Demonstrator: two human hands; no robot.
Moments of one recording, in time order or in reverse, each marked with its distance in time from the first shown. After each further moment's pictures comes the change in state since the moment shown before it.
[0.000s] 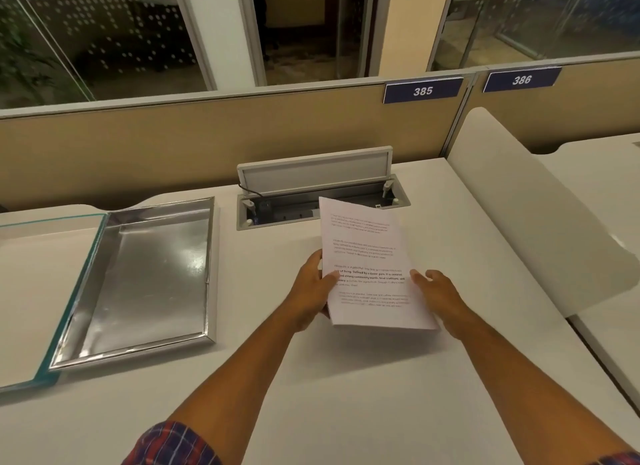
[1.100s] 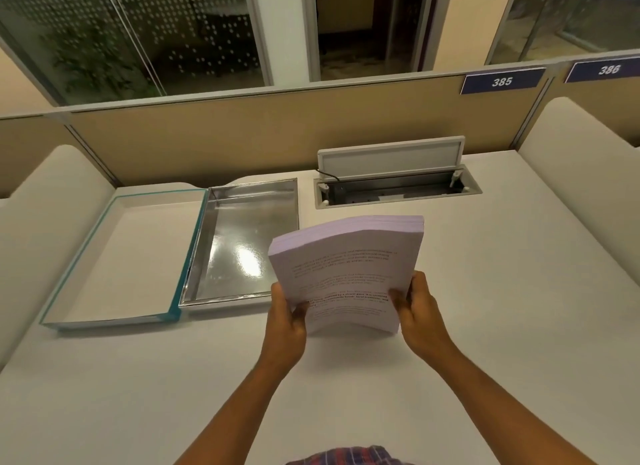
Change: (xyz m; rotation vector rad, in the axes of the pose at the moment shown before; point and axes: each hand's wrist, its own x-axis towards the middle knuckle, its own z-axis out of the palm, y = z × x) left_hand -0.181 -0.089 -0.153 0.223 0.467 0.363; right_hand -0.175 -0.008 0.184 0.037 -0.105 -0.680
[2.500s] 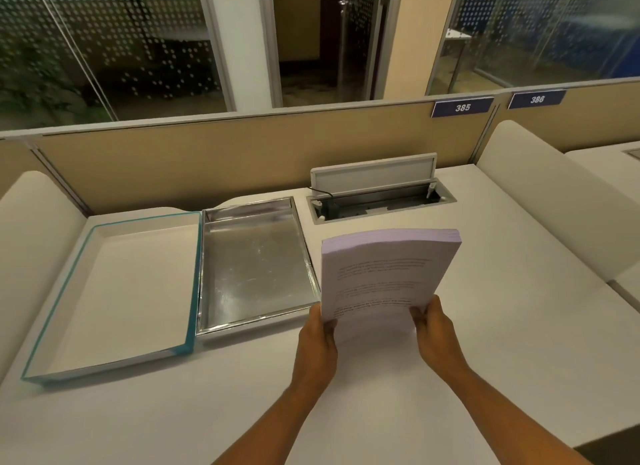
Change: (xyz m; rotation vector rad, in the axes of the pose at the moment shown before) left_hand 0.002 -0.046 -0.016 0.032 -0.168 0.105; right_hand -0.034 0.013 0.049 -0.266 0.270 0.164
